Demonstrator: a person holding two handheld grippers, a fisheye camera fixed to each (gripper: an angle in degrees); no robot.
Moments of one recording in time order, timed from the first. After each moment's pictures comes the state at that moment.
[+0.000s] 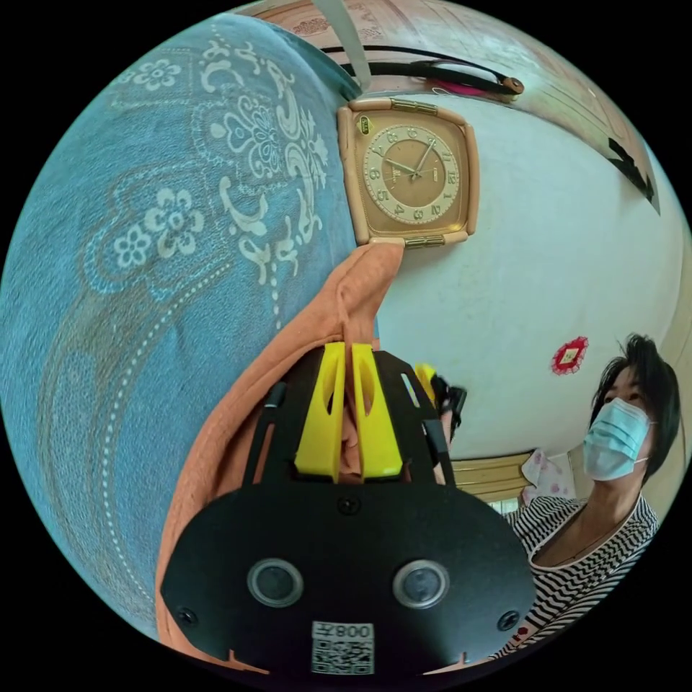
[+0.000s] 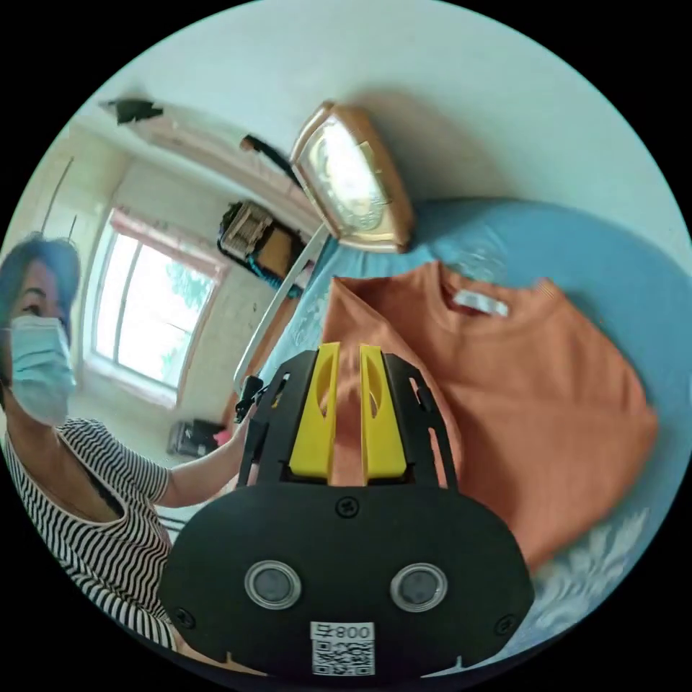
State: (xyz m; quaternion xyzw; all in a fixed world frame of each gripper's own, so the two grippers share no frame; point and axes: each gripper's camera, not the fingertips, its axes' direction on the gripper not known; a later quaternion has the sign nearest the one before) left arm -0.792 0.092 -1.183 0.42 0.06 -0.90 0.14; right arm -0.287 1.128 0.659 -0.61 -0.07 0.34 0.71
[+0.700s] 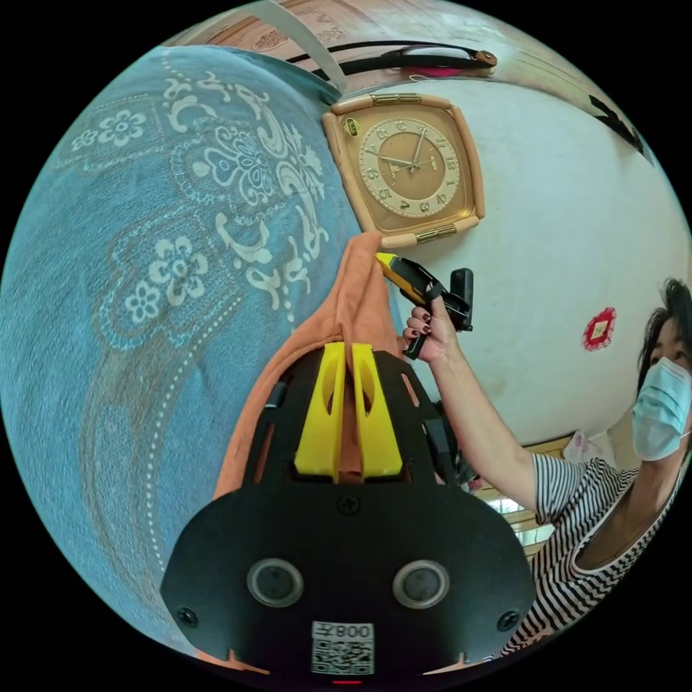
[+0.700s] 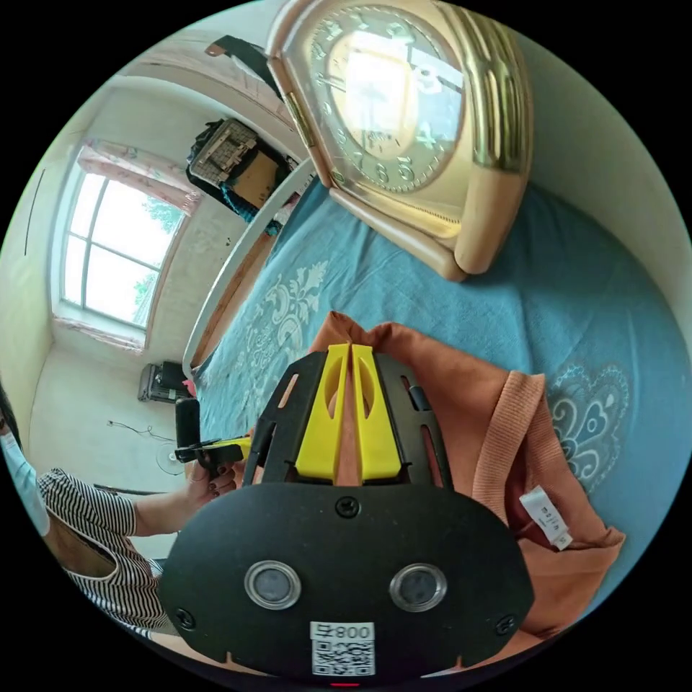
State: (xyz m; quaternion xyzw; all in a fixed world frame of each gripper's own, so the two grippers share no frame) left arm -0.774 0.104 -1.148 0.36 0.02 -0.91 0.19; right arm -0.402 1.220 0.849 -0.72 -0.11 0.25 0.64
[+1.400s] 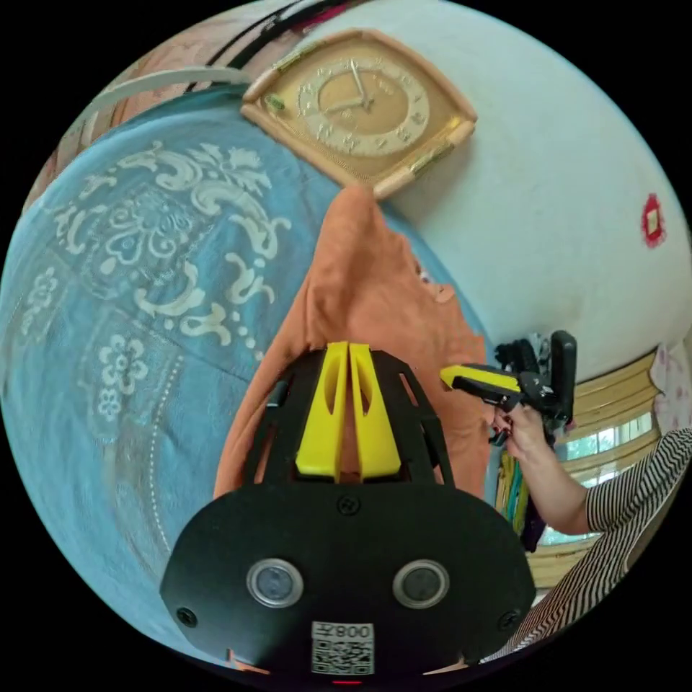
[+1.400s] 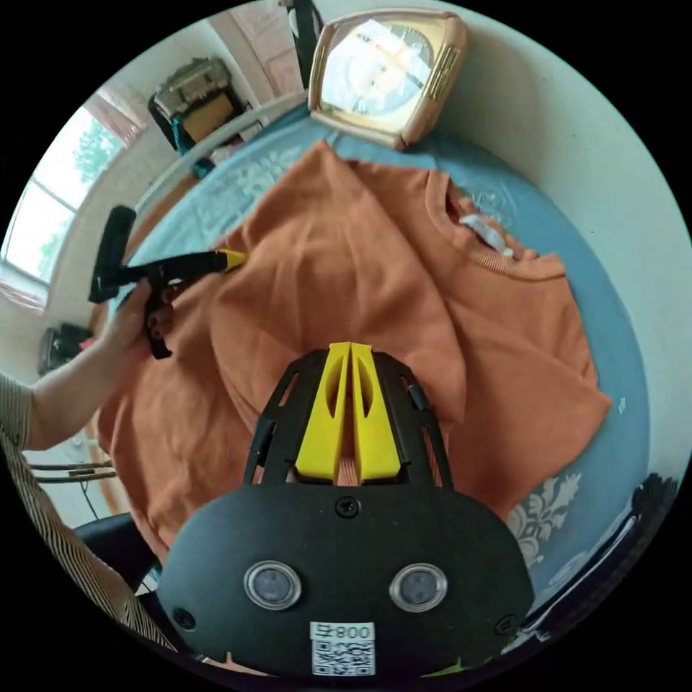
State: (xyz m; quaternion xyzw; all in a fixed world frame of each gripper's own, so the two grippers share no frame) left arm -0.814 -0.009 -1.073 0.18 0.01 -0.92 0.36; right arm -0.558 1.106 0.622 -0.79 0.02 0.06 0.62
